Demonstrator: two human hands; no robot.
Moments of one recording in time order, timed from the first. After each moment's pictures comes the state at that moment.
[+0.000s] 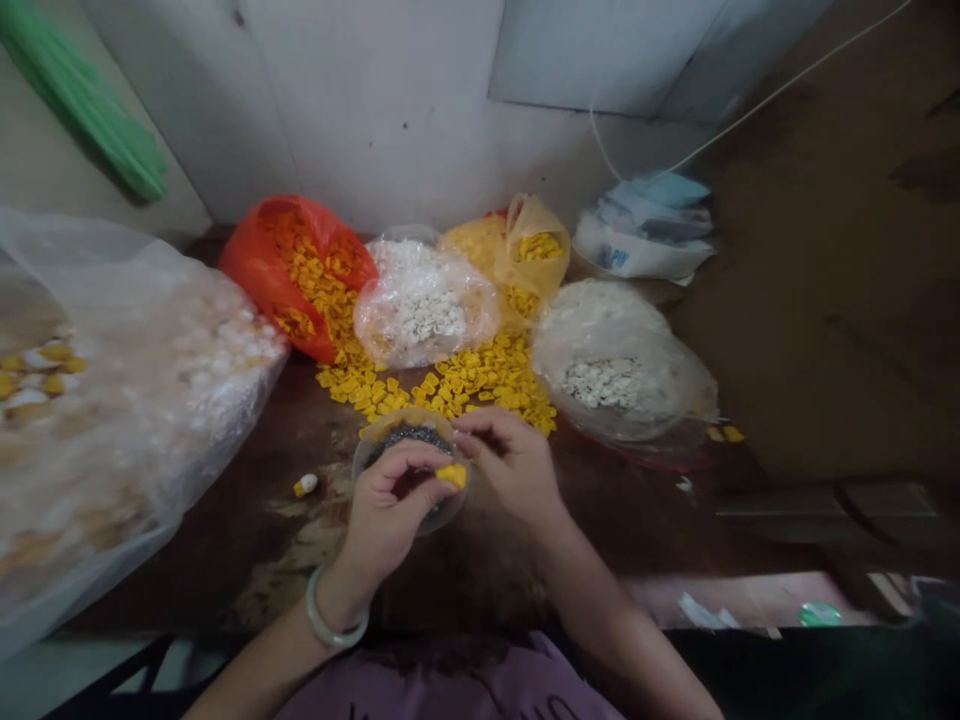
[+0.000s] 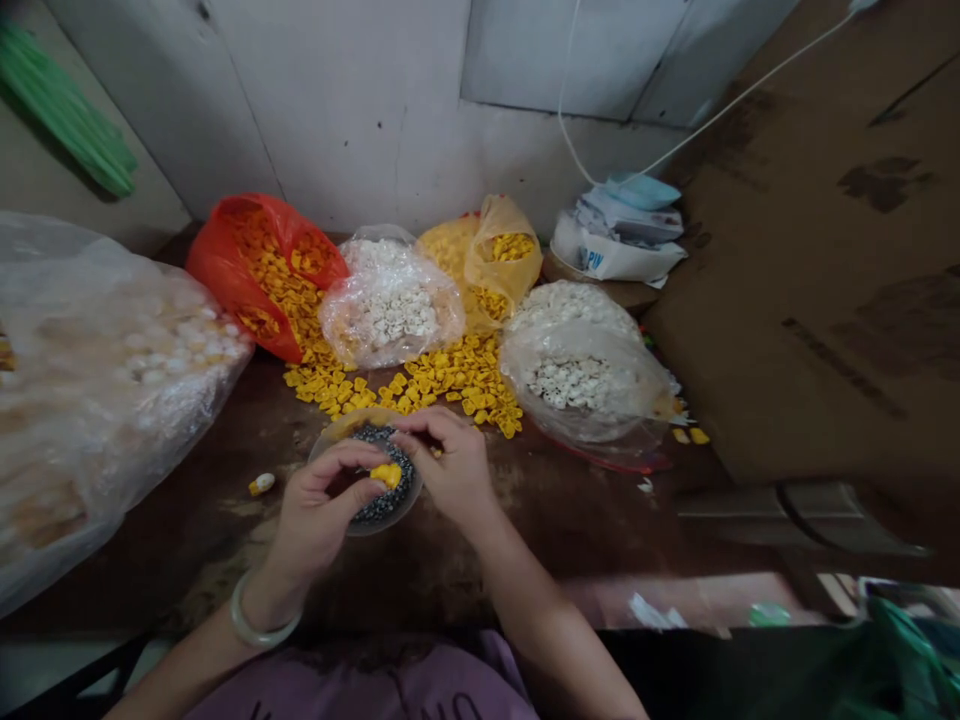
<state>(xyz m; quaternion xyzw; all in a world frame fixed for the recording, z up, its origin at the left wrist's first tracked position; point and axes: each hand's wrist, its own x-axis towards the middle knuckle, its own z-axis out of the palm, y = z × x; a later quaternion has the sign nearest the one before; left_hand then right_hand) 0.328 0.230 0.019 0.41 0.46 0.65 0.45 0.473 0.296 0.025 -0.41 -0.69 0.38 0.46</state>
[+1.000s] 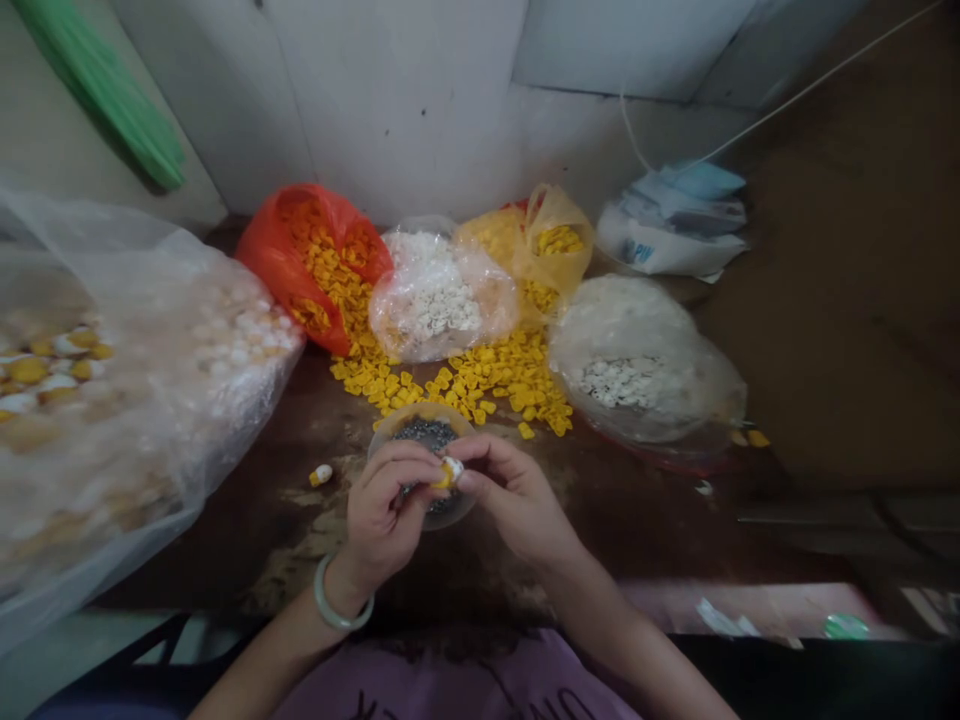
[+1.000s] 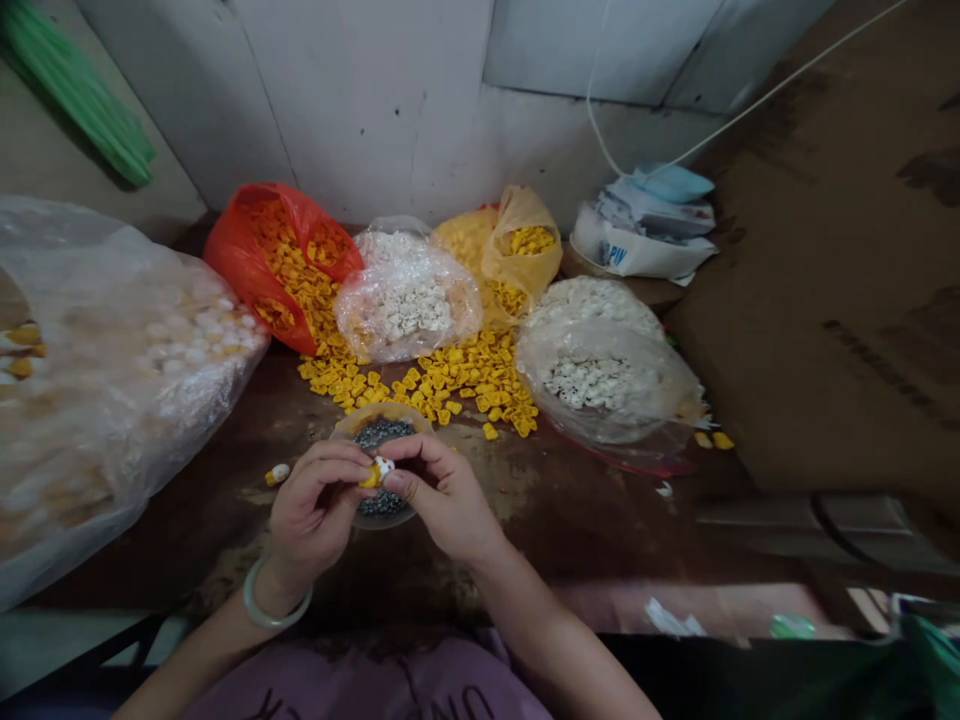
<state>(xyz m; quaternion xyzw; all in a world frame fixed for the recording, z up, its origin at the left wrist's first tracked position) 0.306 0.222 0.013 0.62 0.43 0.64 0.14 0.458 0.262 0.033 -0.34 -0.56 0.63 0.42</state>
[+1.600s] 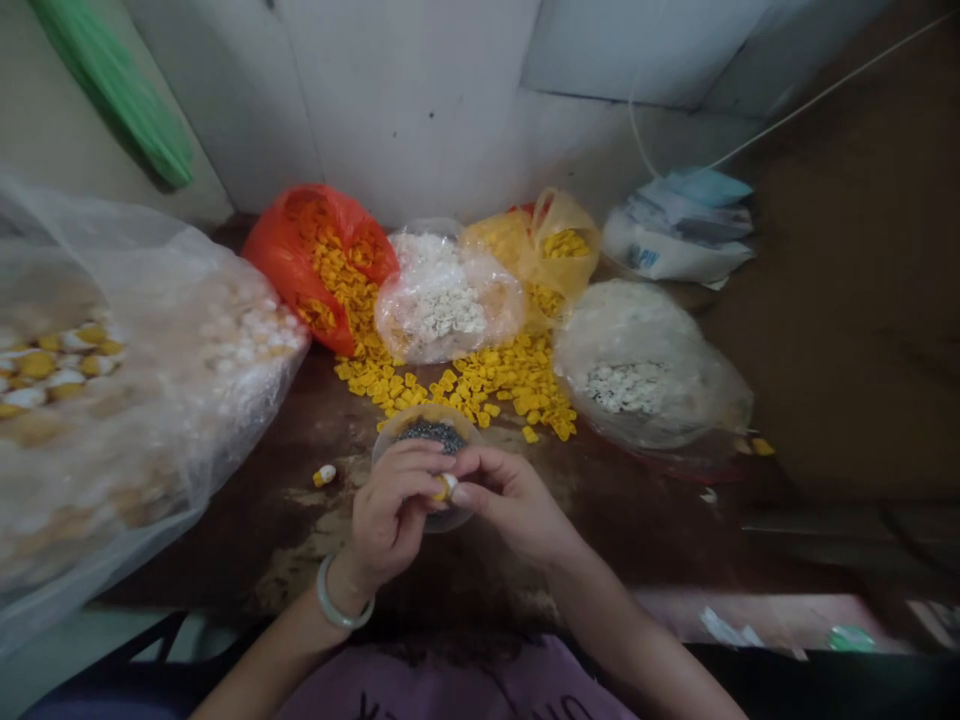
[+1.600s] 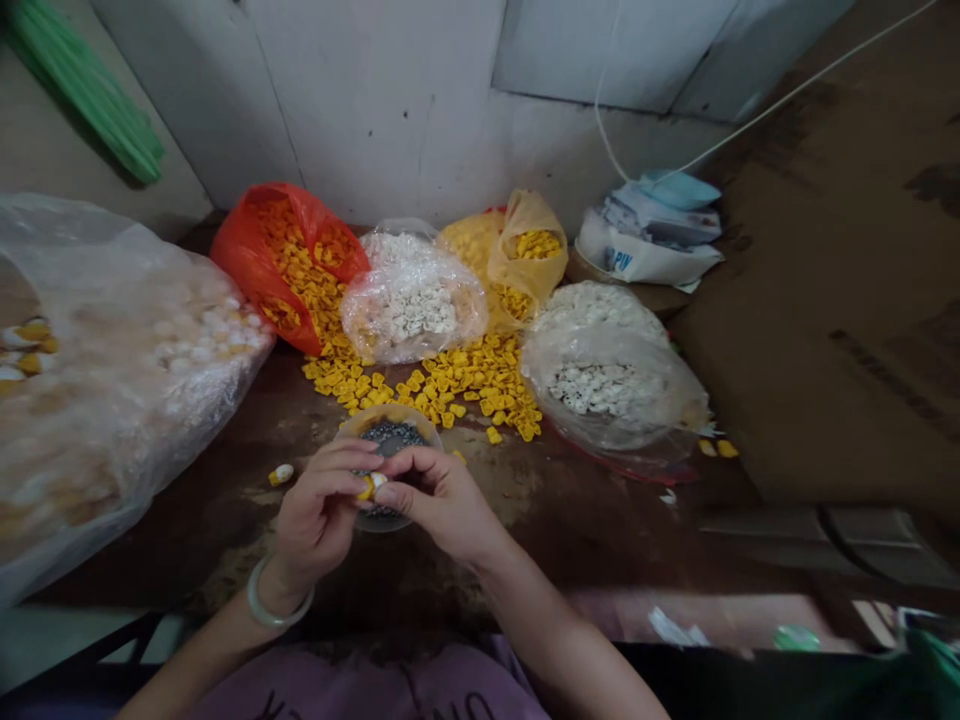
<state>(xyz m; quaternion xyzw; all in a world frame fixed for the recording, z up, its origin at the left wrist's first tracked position) 0.297 0.225 0.001 0.67 0.37 0.63 0.13 0.458 0.265 0.031 -0.32 -0.49 0.75 0.31</state>
